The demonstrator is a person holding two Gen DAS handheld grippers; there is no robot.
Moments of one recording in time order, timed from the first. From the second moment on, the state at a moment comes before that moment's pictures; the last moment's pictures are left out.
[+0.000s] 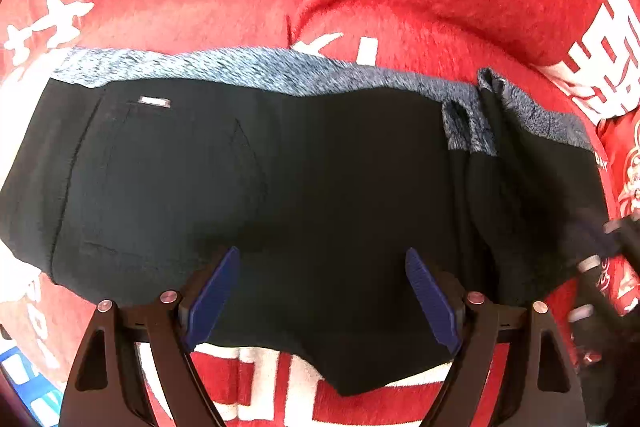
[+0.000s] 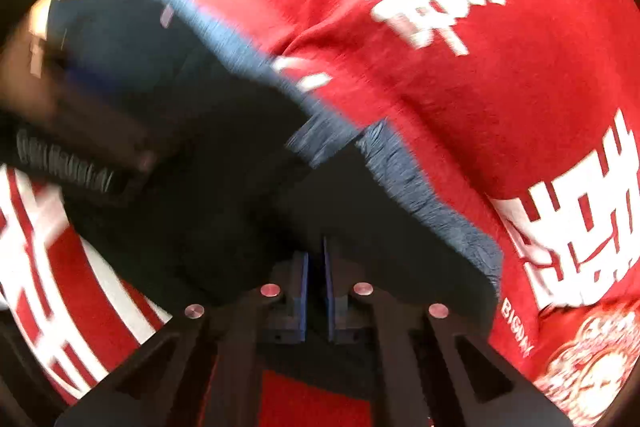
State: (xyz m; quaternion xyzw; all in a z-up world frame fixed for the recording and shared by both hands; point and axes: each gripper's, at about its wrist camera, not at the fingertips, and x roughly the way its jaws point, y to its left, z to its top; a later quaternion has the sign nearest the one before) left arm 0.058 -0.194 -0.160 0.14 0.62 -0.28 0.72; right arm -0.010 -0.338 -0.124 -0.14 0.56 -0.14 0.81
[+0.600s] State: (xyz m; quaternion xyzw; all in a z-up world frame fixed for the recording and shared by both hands) left arm 0.066 -0.194 -0.145 0.15 0.61 -0.24 0.74; right arm -0.027 -0.326 -0.107 -0.03 0.55 -0.06 0.83
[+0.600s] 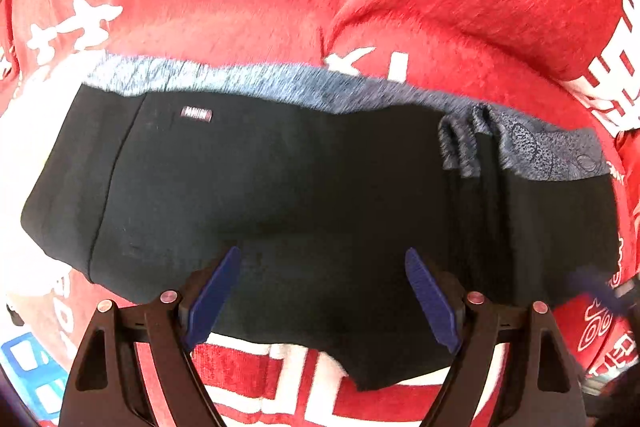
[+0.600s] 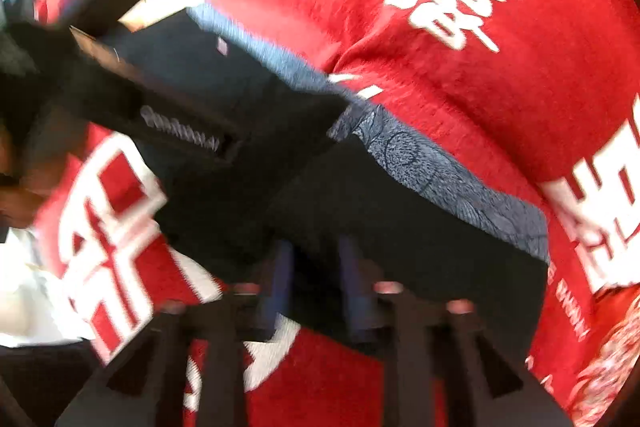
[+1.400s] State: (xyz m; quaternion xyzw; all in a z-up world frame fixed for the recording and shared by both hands) left arm 0.017 -0.347 -0.162 0.26 0.56 -0.34 0.71; right arm -0.146 -0.607 -0.176 0.62 0.39 -0.10 0.67
